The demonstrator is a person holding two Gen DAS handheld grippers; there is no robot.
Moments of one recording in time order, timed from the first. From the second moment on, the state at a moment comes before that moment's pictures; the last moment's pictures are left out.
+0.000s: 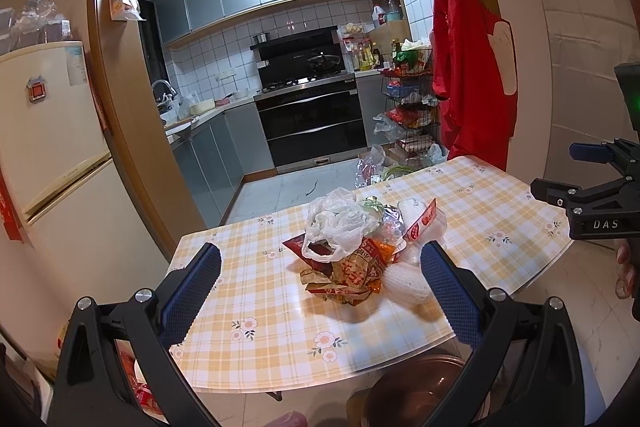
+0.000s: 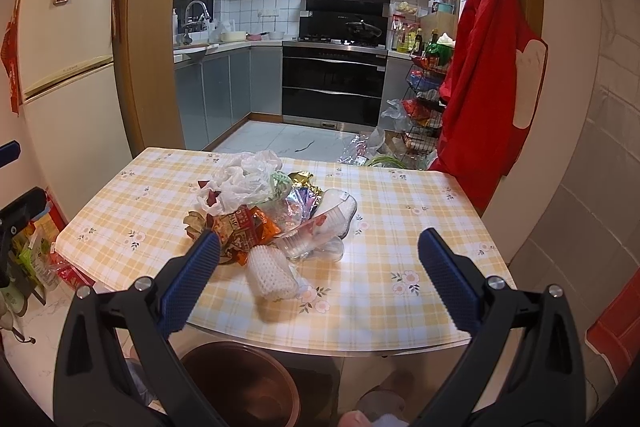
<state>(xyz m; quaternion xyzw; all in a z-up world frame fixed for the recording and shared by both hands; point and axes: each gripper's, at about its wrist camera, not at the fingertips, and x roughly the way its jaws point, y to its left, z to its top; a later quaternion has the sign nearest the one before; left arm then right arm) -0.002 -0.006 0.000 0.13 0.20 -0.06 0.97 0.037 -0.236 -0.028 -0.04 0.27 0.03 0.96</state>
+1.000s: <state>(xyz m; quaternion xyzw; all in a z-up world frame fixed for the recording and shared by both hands) 0.059 0.020 -0.086 0.07 0.30 -0.05 0.95 0.096 -0.232 -0.130 -0.05 0.37 0.10 0.92</state>
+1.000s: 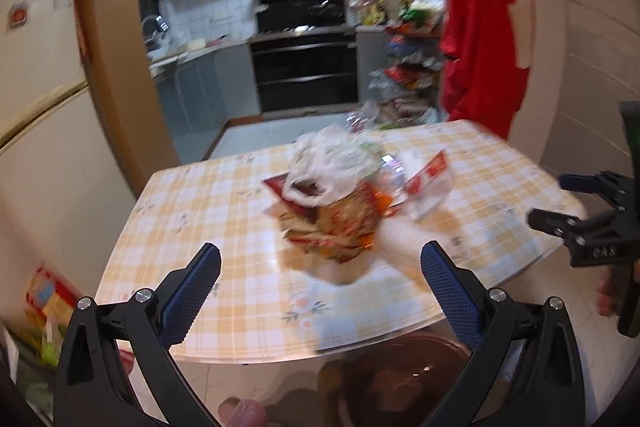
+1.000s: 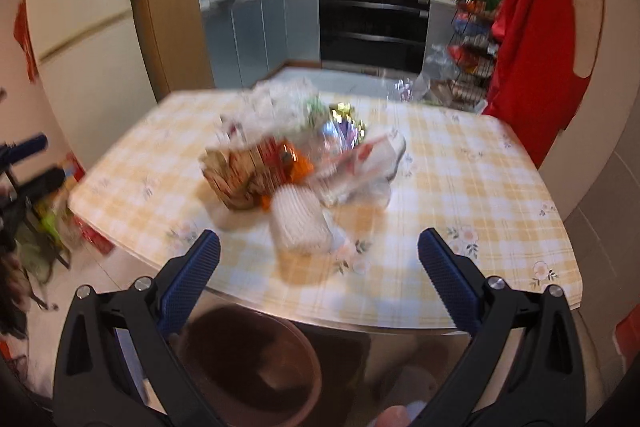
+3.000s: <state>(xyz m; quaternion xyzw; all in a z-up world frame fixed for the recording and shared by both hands) 0.226 -0.016 -0.250 0.17 0.39 -0.14 0.89 0.170 -0.235 -0.257 0.06 0.46 0.16 0.87</state>
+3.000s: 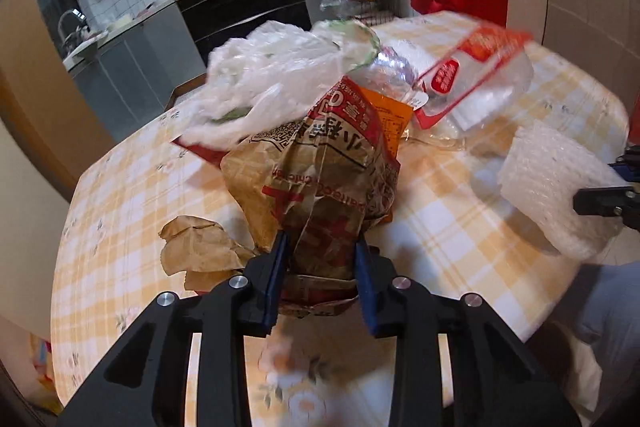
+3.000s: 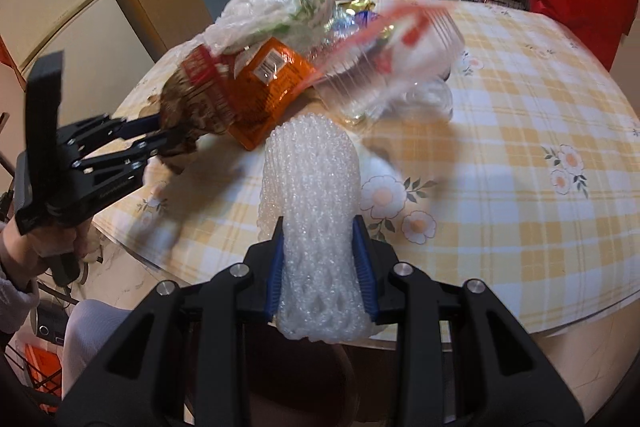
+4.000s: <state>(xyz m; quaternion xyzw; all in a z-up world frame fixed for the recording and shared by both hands) 0.043 0.012 -0.197 -0.07 0.38 -0.18 0.90 0.069 -0.245 -0.201 0.09 0.36 0.15 0.91</state>
